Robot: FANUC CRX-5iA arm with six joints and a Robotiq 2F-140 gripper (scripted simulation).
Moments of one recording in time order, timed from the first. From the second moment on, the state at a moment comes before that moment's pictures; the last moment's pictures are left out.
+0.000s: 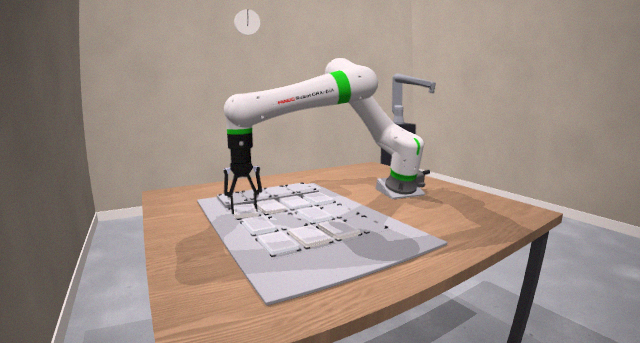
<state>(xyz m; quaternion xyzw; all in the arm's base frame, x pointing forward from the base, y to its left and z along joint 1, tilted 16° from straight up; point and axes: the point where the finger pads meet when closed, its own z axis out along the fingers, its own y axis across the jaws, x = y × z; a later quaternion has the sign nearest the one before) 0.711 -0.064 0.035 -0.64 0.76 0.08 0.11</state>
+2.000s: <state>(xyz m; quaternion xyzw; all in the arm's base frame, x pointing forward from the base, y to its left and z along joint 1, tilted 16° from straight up) 0.710 -0.066 0.040 -0.64 0.76 0.08 0.11</state>
